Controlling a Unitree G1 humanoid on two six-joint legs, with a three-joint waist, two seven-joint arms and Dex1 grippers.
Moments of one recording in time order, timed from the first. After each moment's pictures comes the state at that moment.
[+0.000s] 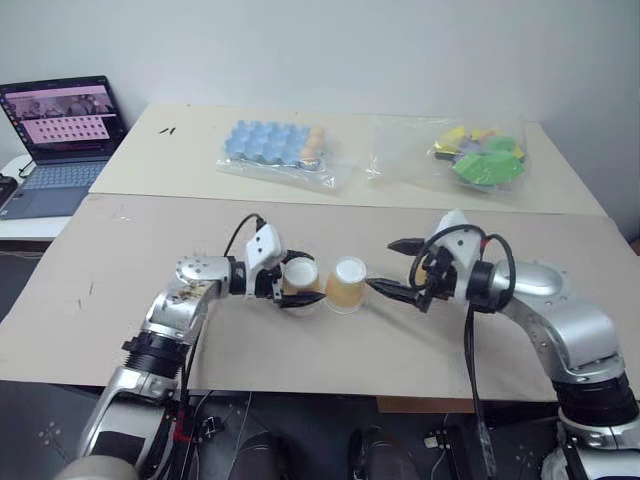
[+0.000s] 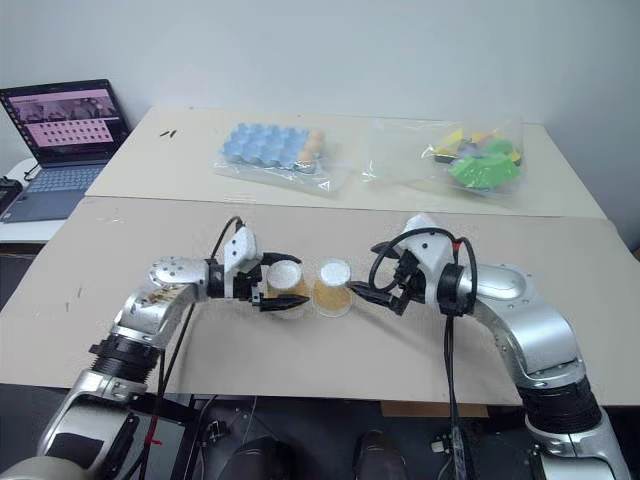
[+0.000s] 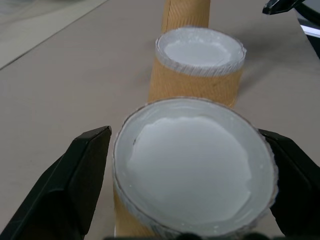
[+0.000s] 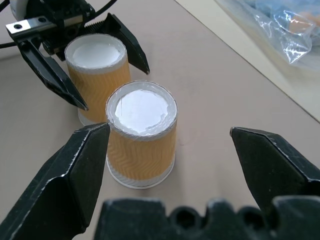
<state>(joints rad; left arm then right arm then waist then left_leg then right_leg) -0.59 0.53 -0.16 0.15 -0.28 0.30 -1.15 -0.41 -0.70 0.00 -0.40 0.45 0.71 0.81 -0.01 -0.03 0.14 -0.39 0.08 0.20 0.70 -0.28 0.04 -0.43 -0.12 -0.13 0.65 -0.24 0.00</state>
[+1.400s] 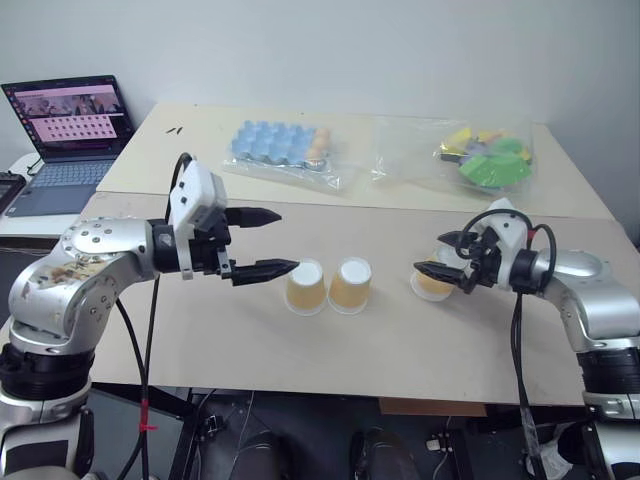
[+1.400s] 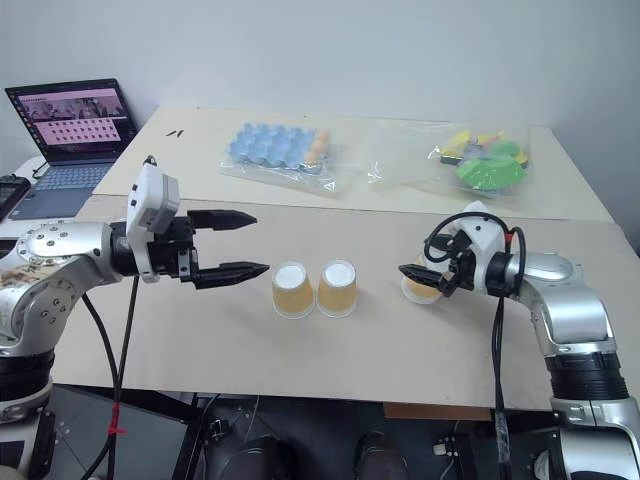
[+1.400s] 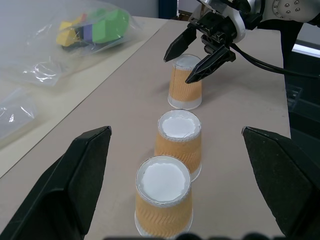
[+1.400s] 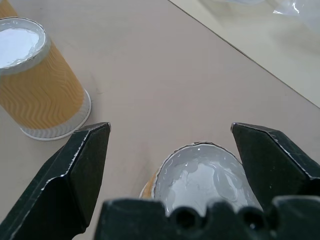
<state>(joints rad) -0.55 0.82 0.09 -0.38 -0.67 0.77 -0.99 -0.48 -0.77 -0.06 0.03 0.34 0.55 0.93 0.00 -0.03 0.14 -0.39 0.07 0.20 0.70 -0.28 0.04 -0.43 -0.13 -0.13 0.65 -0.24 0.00</state>
